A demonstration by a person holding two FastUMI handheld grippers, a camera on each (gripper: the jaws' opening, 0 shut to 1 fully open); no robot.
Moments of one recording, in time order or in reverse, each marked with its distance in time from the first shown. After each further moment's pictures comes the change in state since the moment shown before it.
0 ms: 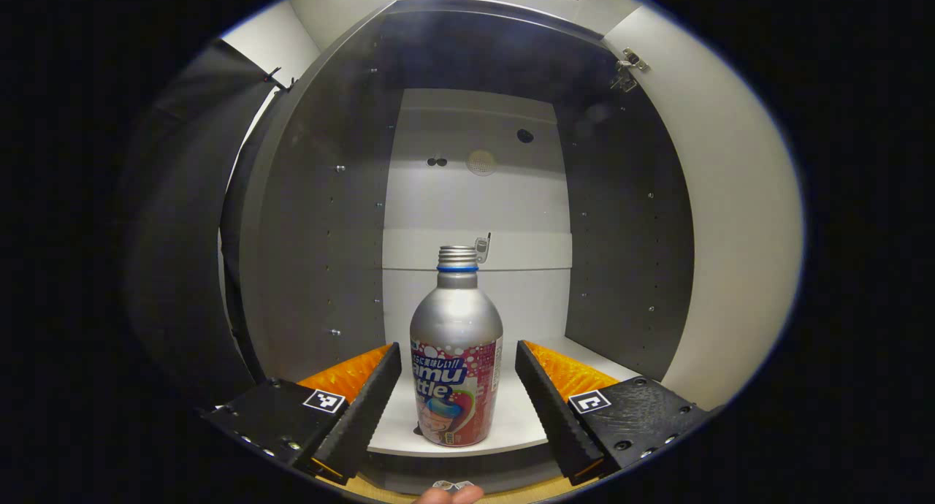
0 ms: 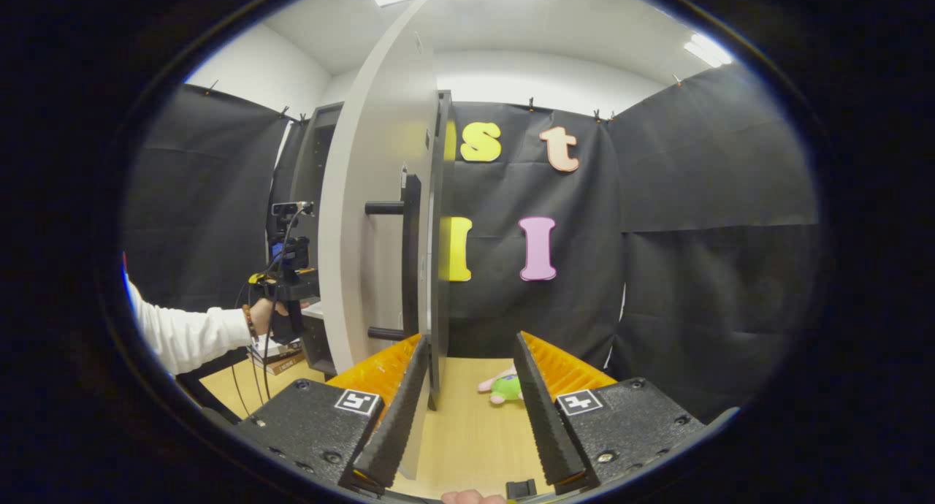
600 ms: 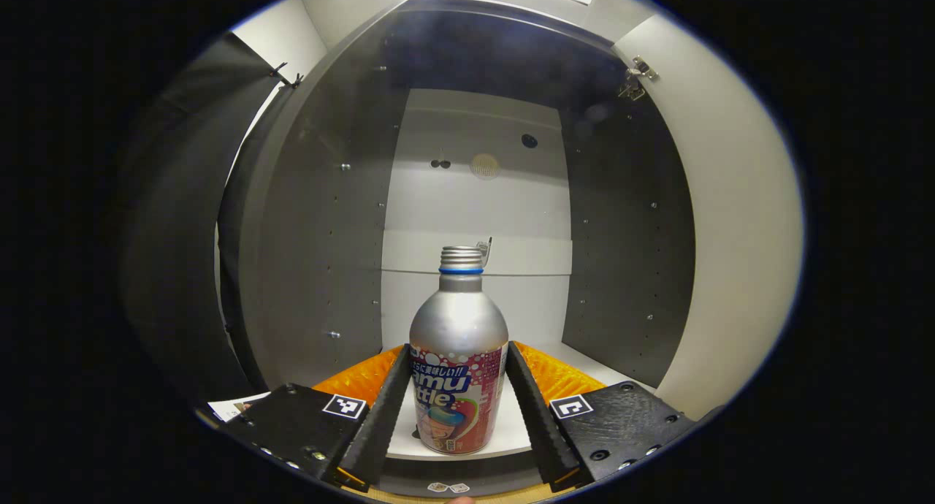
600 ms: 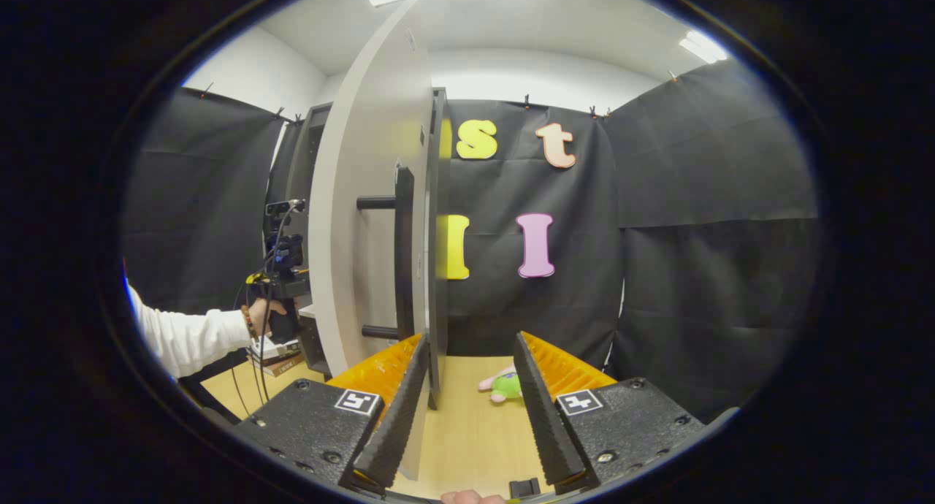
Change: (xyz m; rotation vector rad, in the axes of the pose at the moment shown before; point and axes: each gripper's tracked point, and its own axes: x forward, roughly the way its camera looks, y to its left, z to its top) left arm -0.006 0.006 0.009 -0.032 -0.019 -0.020; right arm 0.000 0.001 -0.001 0.014 0.007 -0.007
